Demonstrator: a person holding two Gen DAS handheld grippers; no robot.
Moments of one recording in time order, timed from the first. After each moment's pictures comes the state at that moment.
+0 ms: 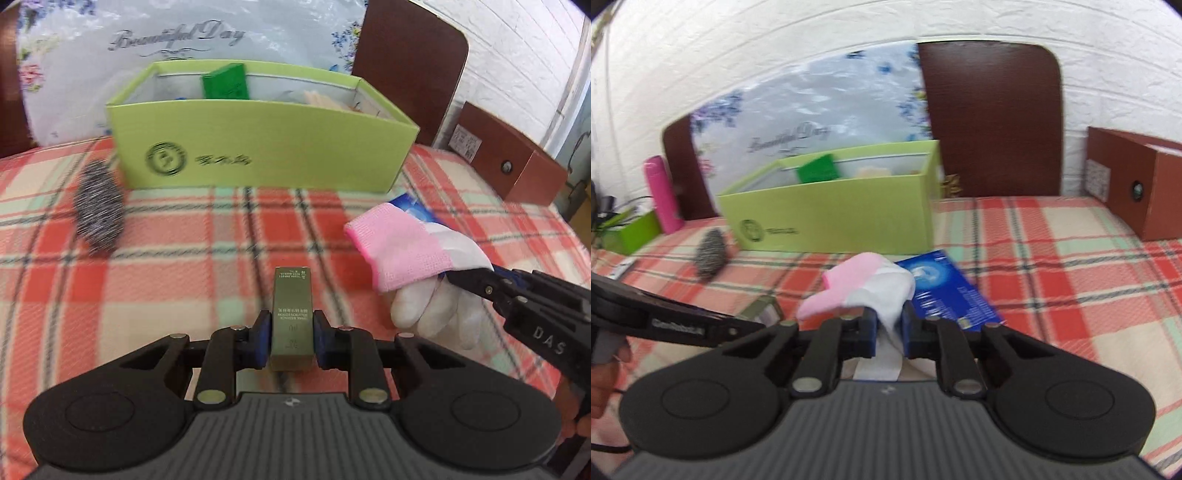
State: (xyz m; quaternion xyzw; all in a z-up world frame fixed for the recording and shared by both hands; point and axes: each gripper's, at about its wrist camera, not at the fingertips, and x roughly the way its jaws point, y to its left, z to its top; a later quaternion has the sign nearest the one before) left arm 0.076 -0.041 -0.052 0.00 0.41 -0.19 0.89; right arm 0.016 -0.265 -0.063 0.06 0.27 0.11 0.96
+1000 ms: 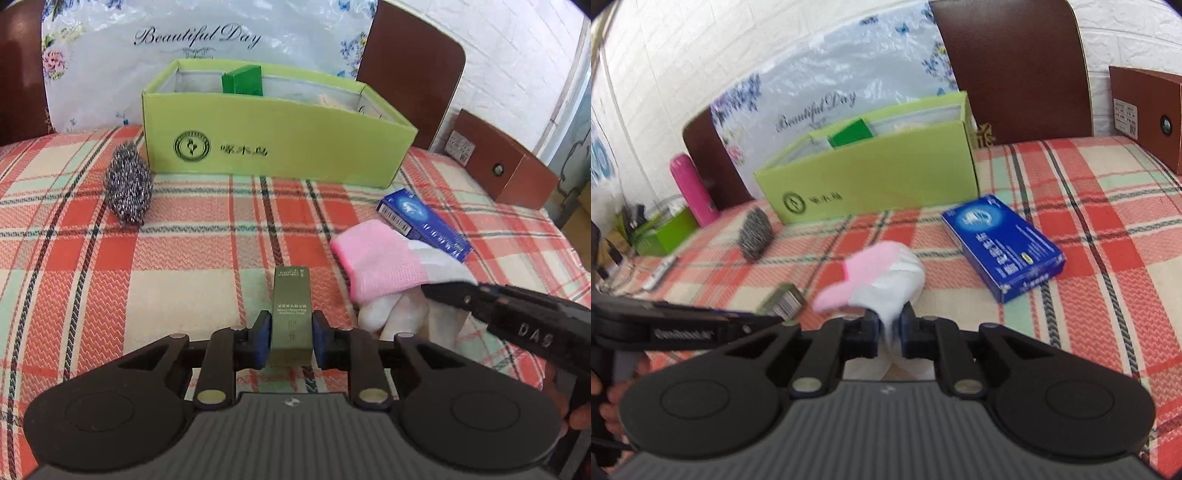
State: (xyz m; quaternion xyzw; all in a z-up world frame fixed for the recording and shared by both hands) left arm 0.060 -0.021 -0.047 -0.03 0.40 -0.20 0.89; right arm 0.007 -0.254 -0.066 0.12 0.31 0.14 0.93
